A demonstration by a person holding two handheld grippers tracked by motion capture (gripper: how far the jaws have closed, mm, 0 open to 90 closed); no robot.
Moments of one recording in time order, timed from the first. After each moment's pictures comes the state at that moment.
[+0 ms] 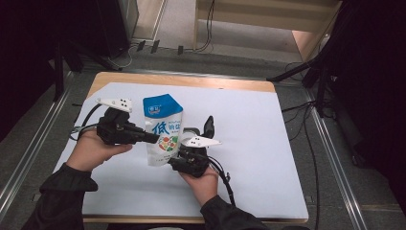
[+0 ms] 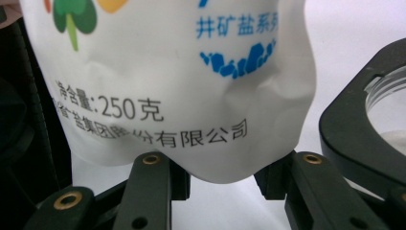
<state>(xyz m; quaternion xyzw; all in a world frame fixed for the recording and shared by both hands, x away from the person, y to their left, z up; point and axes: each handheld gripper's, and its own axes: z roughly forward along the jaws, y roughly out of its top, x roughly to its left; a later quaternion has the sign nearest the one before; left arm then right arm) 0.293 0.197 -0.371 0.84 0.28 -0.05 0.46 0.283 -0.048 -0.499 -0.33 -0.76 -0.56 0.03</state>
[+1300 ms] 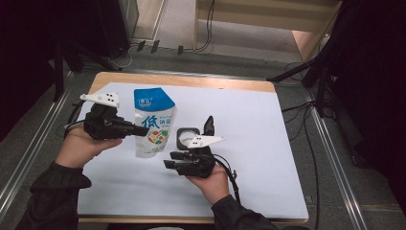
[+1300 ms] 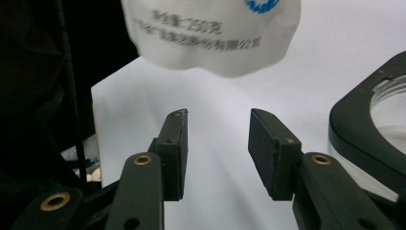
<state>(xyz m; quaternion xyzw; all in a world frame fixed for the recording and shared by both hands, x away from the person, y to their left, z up) 0.292 0.221 -0.359 0.83 0.29 0.00 0.47 0.276 -0.064 -0.473 -0.27 -0.81 -0.52 0.05</state>
